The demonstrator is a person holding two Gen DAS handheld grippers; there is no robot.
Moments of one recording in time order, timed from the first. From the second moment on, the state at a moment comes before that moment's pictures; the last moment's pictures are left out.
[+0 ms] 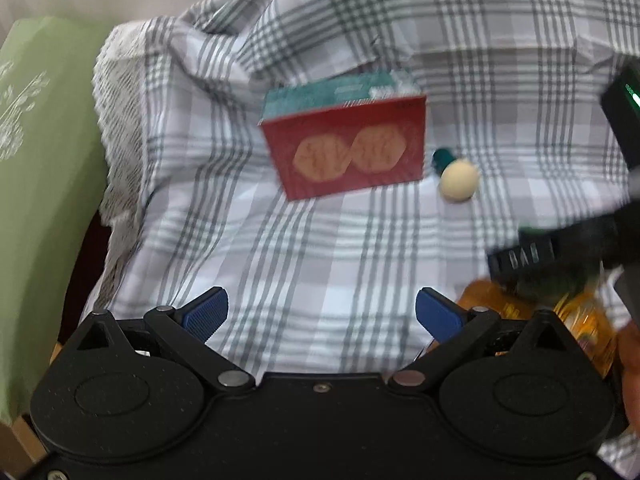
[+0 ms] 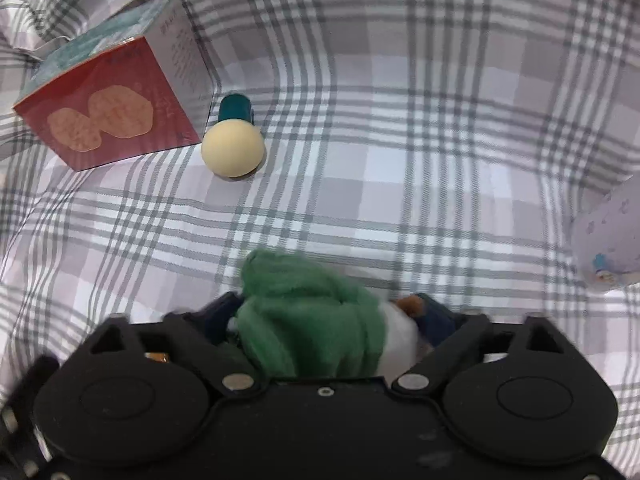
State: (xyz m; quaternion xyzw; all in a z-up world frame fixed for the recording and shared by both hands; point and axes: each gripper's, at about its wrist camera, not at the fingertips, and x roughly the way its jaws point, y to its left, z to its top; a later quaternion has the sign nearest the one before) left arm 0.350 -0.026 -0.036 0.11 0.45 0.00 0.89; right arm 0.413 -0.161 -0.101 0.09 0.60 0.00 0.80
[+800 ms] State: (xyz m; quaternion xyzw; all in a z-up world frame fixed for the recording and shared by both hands) left arm 0.448 -0.133 -0.069 0.15 0.45 -0.03 0.88; right arm 0.355 -0.207 -0.091 0.06 0.49 0.01 0.87
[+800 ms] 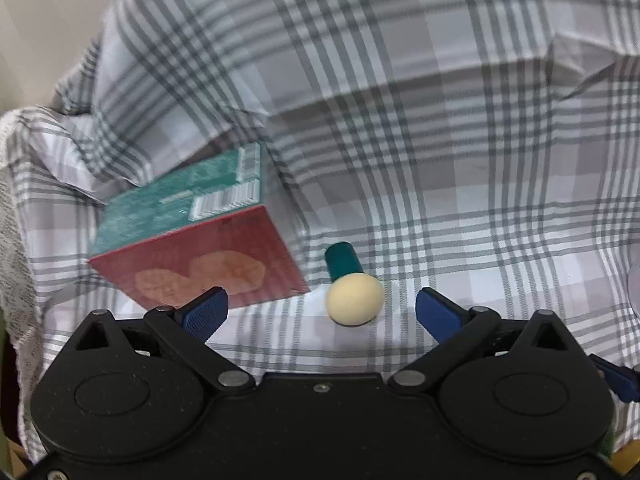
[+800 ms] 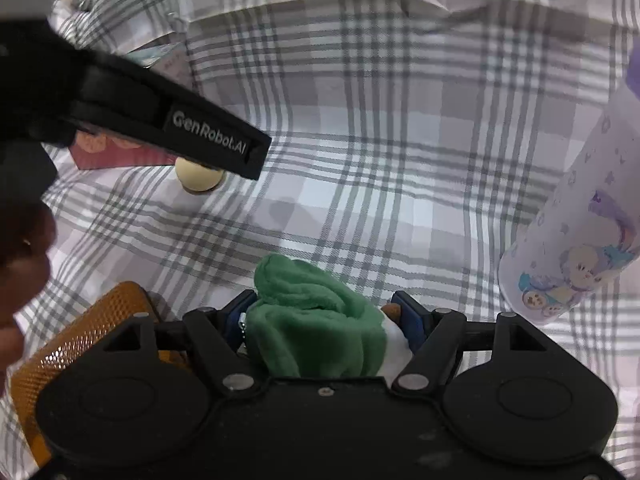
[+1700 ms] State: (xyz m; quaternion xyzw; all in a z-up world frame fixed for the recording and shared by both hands) left arm 0.487 -0.161 -0.090 0.11 0.52 -0.15 0.83; right arm 0.358 -0.228 -0.100 0.11 0.50 0.03 0.86
